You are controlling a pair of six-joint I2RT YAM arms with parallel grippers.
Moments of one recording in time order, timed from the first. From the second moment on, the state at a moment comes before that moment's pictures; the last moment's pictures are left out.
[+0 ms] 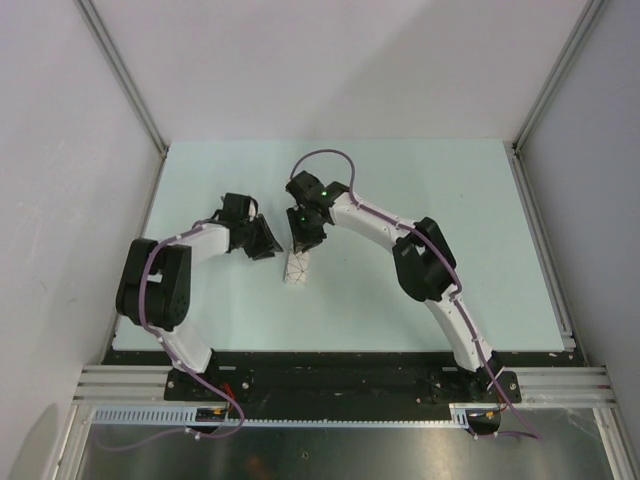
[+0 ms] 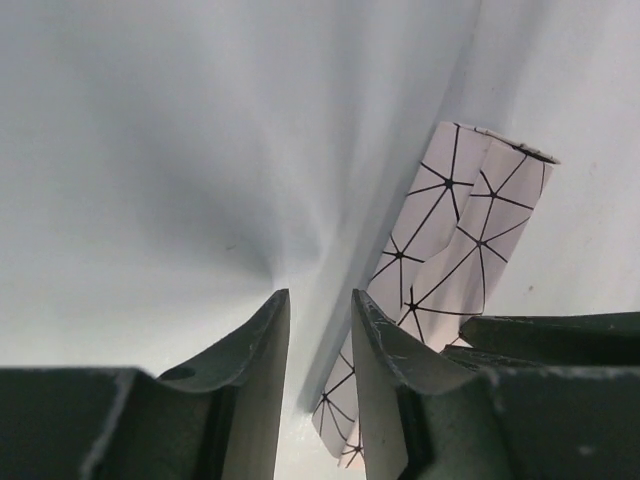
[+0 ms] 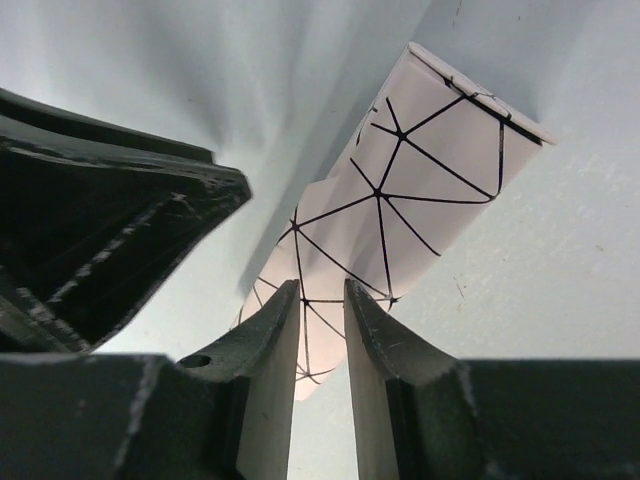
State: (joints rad) left arm -0.20 1.72 0.93 -0.21 0.28 -0.65; right arm 0.79 2.34 2.05 -0.78 -0.19 0.50
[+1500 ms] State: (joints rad) left arm -0.18 1.14 1.09 -0.45 0.11 -0.46; right arm 0.39 1.50 1.61 -0.69 0.14 0.49
